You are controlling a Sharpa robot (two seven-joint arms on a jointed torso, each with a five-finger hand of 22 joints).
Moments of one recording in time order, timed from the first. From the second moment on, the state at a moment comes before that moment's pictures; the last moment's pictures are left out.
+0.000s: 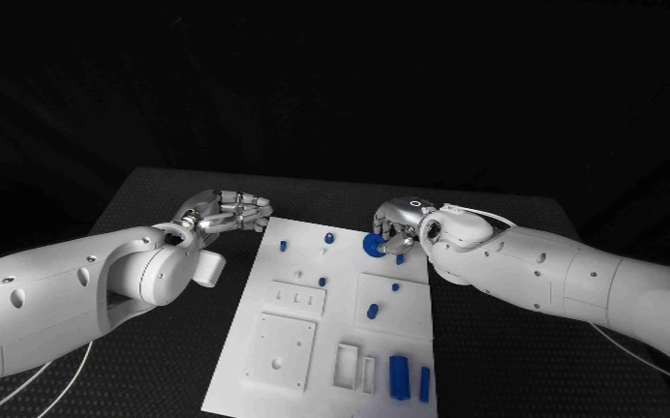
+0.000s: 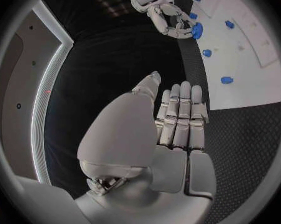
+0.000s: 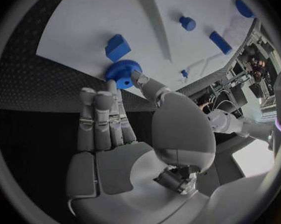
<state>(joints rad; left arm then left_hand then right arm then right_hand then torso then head) 1.35 -0.84 -0.23 1.42 -0.05 -0.30 0.24 1.53 -0.12 0.16 0.16 0.19 0.81 0.17 0.38 0.38 1.11 0.14 0.12 0.08 0.91 0.11 0.45 0.50 0.04 0.80 0.01 0.33 1.31 1.18 -0.59 -0.09 1.11 -1.60 -0.27 -0.11 1.13 -0.23 0.70 -0.19 0.06 0.90 0.16 0.35 0.39 1.26 0.06 0.20 0.15 1.25 -0.04 1.13 0.74 0.23 1.06 0.02 0.88 1.31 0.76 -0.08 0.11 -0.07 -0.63</state>
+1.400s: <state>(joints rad) 1.35 -0.84 -0.23 1.43 -0.05 -0.30 0.24 1.53 -0.12 0.15 0.17 0.19 0.81 0.17 0.38 0.38 1.11 0.14 0.12 0.08 0.91 0.11 0.45 0.51 0.04 0.80 0.01 0.33 1.31 1.18 -0.56 -0.08 1.06 -1.60 -0.22 -0.08 1.05 -0.21 0.64 -0.22 0.10 0.89 0.11 0.34 0.38 1.09 0.02 1.03 1.00 1.25 -0.09 1.27 0.91 0.24 1.09 -0.01 0.98 1.31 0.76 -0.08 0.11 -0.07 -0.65</state>
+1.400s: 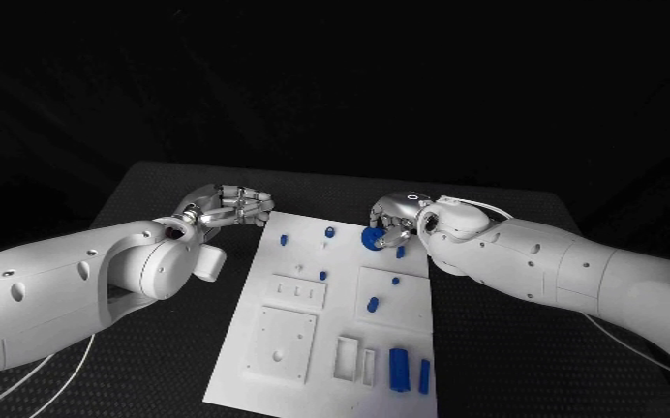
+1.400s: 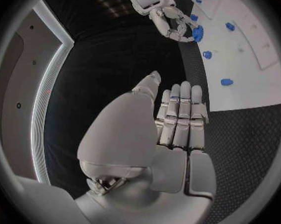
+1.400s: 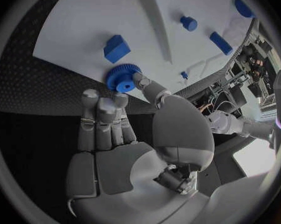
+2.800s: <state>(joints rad) 1.35 -0.85 -0.23 1.44 -0.05 -0.30 0.23 1.53 -0.12 0.15 0.17 0.19 0.81 0.17 0.37 0.38 1.11 0.14 0.12 0.08 0.91 0.11 0.44 0.51 0.04 0.79 0.01 0.33 1.31 1.18 -0.56 -0.09 1.09 -1.74 -0.22 -0.11 1.04 -0.19 0.74 -0.20 0.11 0.89 0.11 0.35 0.38 1.09 0.02 1.14 1.03 1.26 -0.10 1.29 0.96 0.23 1.09 -0.03 1.04 1.31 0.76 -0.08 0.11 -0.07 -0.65</state>
